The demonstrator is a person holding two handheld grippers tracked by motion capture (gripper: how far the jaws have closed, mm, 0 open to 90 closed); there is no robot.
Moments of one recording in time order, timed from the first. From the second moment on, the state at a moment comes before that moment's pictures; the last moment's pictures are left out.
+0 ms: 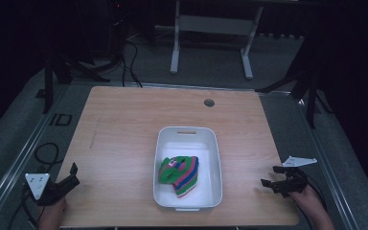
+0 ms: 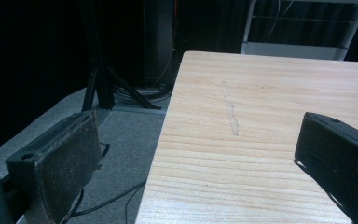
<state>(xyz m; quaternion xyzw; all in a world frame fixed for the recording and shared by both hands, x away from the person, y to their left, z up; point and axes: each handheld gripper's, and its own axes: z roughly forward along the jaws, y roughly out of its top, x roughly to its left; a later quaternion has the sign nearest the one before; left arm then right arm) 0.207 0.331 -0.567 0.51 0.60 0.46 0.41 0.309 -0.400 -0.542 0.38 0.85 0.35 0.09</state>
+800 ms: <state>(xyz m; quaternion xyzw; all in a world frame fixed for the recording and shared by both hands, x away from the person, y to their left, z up) 0.208 0.332 -0.567 0.51 0.60 0.46 0.42 0.301 -0.325 -0.517 0.20 0.94 0.29 0.02</state>
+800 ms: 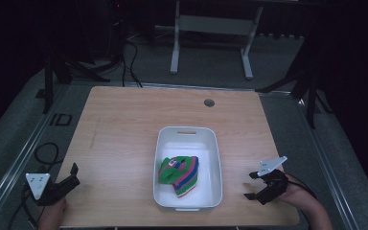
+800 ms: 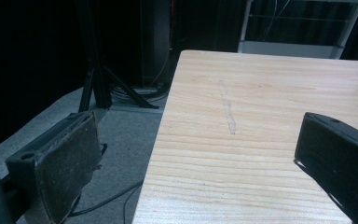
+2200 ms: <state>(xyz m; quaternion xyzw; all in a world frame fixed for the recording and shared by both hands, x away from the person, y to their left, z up) 0.208 0.332 -0.567 0.51 0.60 0.45 0.42 0.323 -0.193 -0.427 0.07 0.95 0.31 -0.01</state>
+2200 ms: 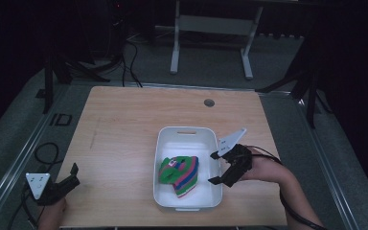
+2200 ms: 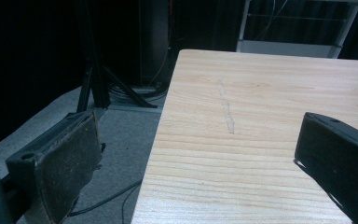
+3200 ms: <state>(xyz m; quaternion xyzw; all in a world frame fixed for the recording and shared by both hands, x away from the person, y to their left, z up) 0.208 0.333 -0.567 0.51 0.60 0.45 0.42 0.345 -0.087 -0.482 0.04 0.97 0.25 -0.02</state>
